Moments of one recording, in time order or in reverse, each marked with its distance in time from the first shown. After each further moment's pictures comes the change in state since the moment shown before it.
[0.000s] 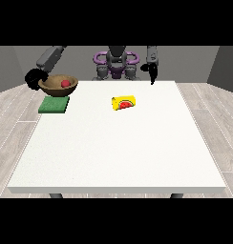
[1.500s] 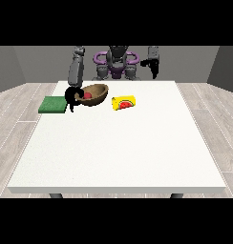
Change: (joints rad) left arm -0.086 0.020 -0.107 -0.186 -0.024 0.024 0.117; right arm 0.055 0.358 0.043 -0.008 0.103 0.000 -0.492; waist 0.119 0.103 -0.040
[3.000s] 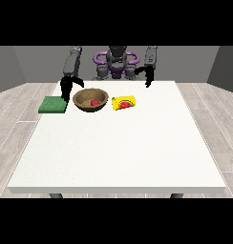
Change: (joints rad) left arm -0.047 -0.033 -0.003 0.270 0.047 0.086 -0.100; right arm 0.047 -0.037 0.098 -0.375 0.080 -0.005 0.328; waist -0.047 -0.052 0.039
